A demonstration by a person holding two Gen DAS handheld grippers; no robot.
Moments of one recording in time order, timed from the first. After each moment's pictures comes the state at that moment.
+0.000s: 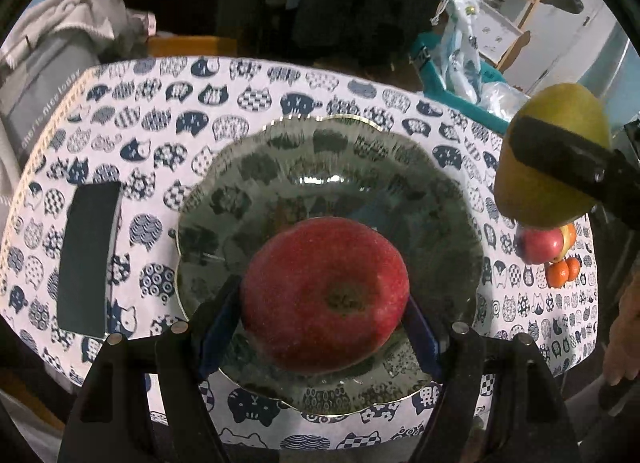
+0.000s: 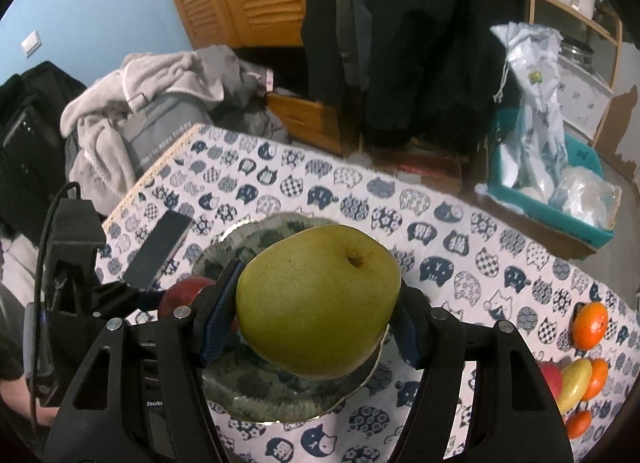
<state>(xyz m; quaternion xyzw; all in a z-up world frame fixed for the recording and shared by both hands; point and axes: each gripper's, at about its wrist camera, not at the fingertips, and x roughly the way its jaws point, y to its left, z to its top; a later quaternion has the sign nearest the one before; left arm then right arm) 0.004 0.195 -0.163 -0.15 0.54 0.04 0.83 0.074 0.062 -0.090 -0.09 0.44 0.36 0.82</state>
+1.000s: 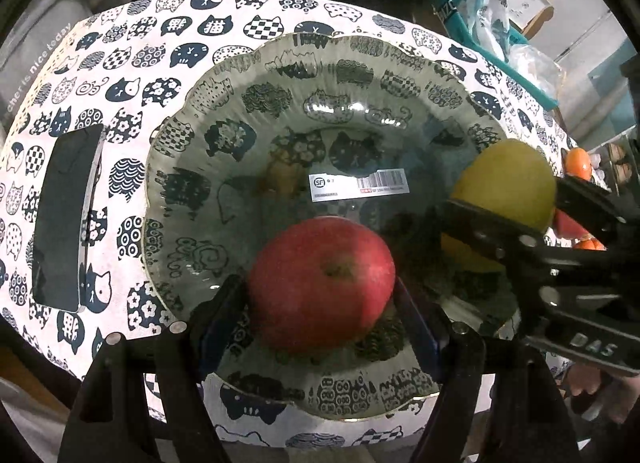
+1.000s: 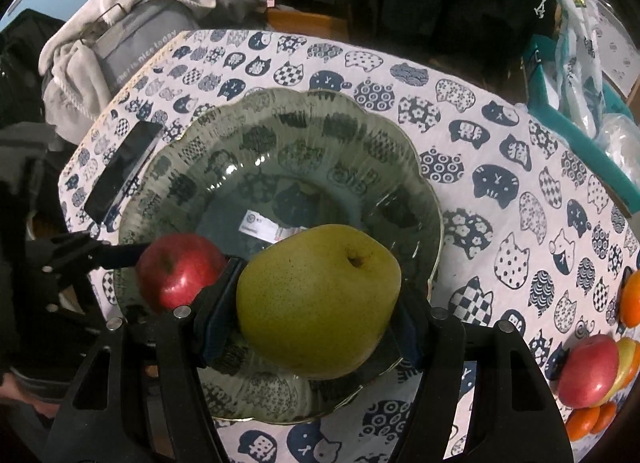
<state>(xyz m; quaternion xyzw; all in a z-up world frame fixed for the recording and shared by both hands) 0.000 0.194 -0.214 -0.15 0.60 0.05 0.78 0.074 0.079 -0.191 -0.14 0.53 0.36 0.75</state>
